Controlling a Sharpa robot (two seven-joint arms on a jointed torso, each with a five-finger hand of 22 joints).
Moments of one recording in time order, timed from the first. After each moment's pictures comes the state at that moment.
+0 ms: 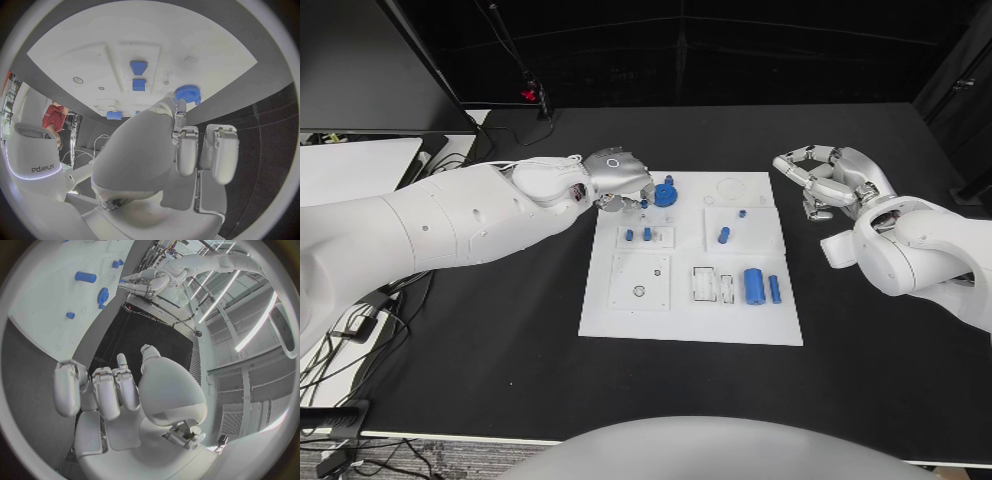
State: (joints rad) left arm 1.34 -0.52 -0.24 1.07 -1.79 -0.41 0.26; left_hand 1.68 -0.09 0.31 0.29 0.05 1.10 0.09 0.15 0.09 1.10 0.05 0.19 0.06 1.47 -0.01 1.57 1.31 0.01 1.47 0.11 1.57 1.31; right arm 1.19 -1.02 -0.05 1.59 -0.50 -0.51 0.24; right_hand 1.26 0.09 -0.12 0.29 0.46 0.47 0.16 0.67 0.11 1.47 0.14 1.57 1.31 1.47 0.08 1.57 1.31 0.03 1.43 0.19 1.42 1.31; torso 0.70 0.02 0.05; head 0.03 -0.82
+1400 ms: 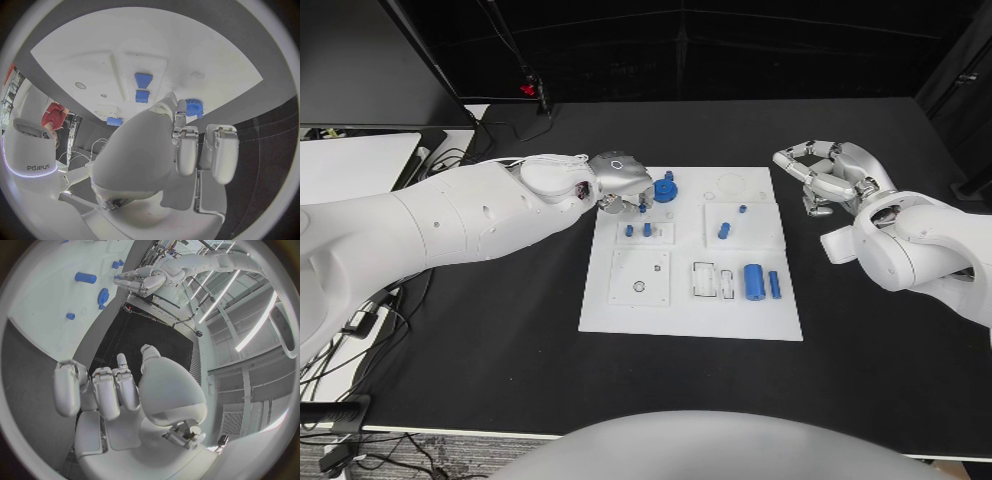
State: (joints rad) left arm 1.33 -0.48 -0.24 1.03 -1.79 -0.32 0.27; left_hand 1.68 -0.09 0.31 0.29 0.05 1.10 0.09 0.14 0.09 1.10 0.05 0.18 0.06 1.47 -0.01 1.57 1.31 0.01 1.47 0.11 1.57 1.31; right arm 1.19 -1.02 -0.05 1.59 -0.50 -0.51 0.23; right_hand 1.26 0.09 -0.12 0.29 0.46 0.47 0.16 0.67 0.11 1.47 0.14 1.57 1.31 1.47 0.08 1.57 1.31 0.03 1.43 0.19 1.42 1.31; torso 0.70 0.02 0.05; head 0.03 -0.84
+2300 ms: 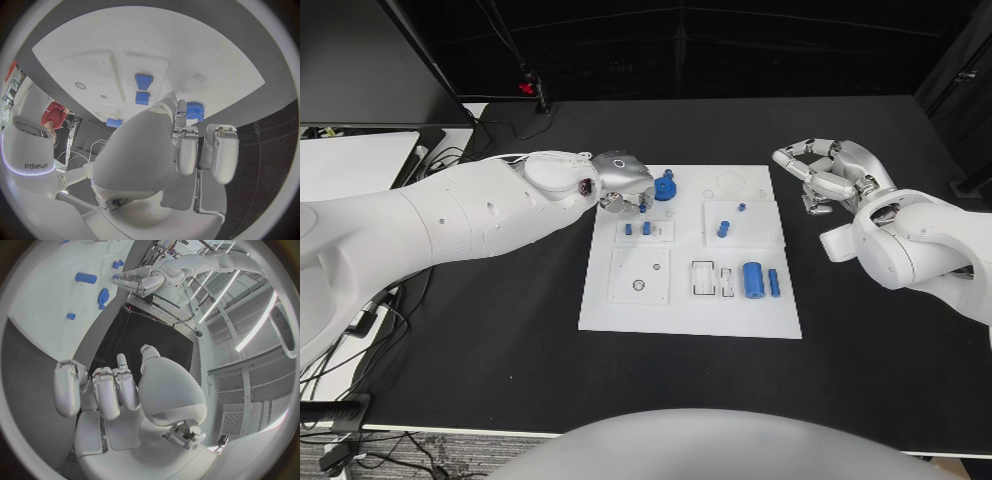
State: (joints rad) left arm 1.33 -0.46 -0.24 1.00 -1.79 -0.28 0.27; left_hand 1.68 -0.10 0.32 0.29 0.05 1.10 0.10 0.14 0.09 1.09 0.06 0.17 0.06 1.47 -0.01 1.57 1.31 0.01 1.47 0.11 1.56 1.31; right arm 1.19 -1.02 -0.05 1.59 -0.50 -0.51 0.23; right_hand 1.26 0.10 -0.12 0.29 0.46 0.47 0.16 0.67 0.11 1.47 0.14 1.57 1.31 1.47 0.08 1.57 1.31 0.03 1.43 0.19 1.42 1.31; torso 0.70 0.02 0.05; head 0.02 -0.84
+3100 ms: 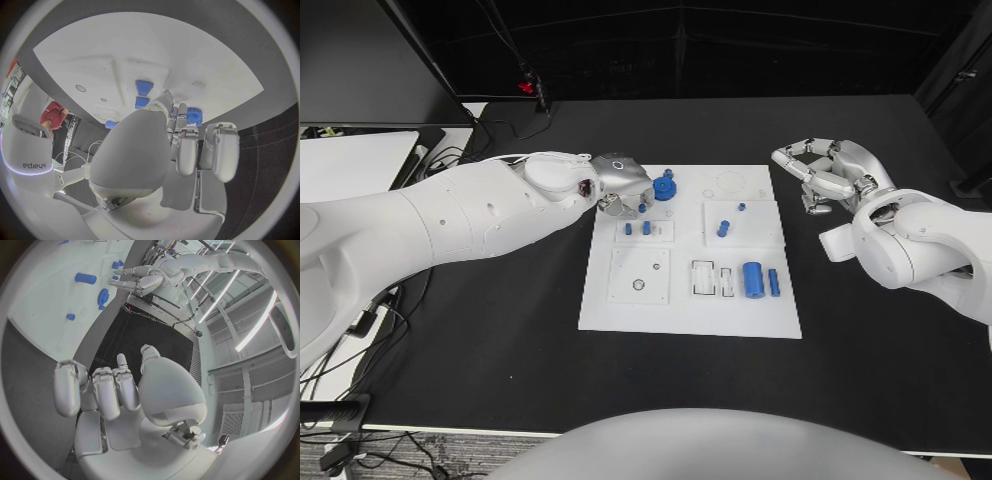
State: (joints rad) left arm 1.33 -0.46 -0.24 1.00 -1.79 -0.26 0.26; left_hand 1.63 -0.17 0.28 0.29 0.05 0.94 0.13 0.08 0.07 1.00 0.08 0.14 0.06 1.47 0.00 1.57 1.31 0.01 1.47 0.11 1.51 1.31; right arm 1.19 -1.02 -0.05 1.59 -0.50 -0.51 0.23; right_hand 1.26 0.10 -0.12 0.29 0.46 0.47 0.16 0.67 0.11 1.47 0.14 1.57 1.31 1.47 0.08 1.57 1.31 0.03 1.43 0.19 1.42 1.31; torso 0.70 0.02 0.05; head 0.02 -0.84
